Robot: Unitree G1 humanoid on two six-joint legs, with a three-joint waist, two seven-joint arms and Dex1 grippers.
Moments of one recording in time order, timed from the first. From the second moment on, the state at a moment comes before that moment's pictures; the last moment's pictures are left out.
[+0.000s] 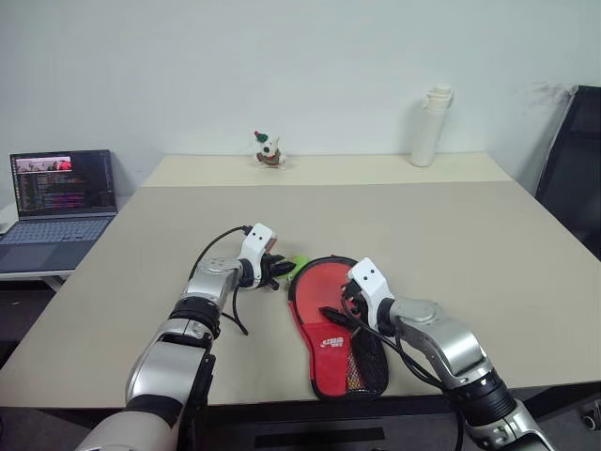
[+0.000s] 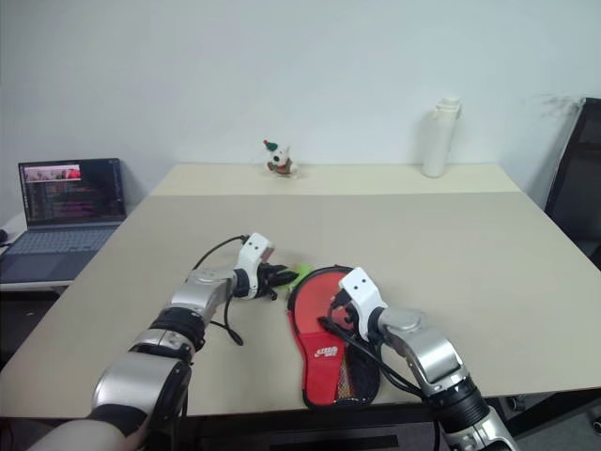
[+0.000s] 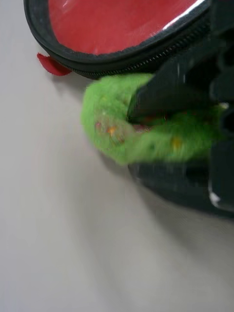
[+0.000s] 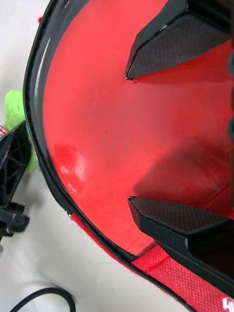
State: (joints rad) left arm -0.96 0.39 -0.05 1.03 -0.07 0.17 -0.82; right arm -0.51 -0.25 0.30 -0.08 0.15 0.76 0.49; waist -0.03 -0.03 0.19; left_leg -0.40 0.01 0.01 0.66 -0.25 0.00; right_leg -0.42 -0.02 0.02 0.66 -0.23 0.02
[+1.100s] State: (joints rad) left arm -1.28 0.17 -0.12 1.37 0.22 -0.05 -0.35; right arm -0.48 -0.25 0.36 -0.02 0.08 0.64 0.54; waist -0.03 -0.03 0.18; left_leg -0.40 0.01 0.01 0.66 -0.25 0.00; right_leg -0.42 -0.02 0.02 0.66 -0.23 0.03
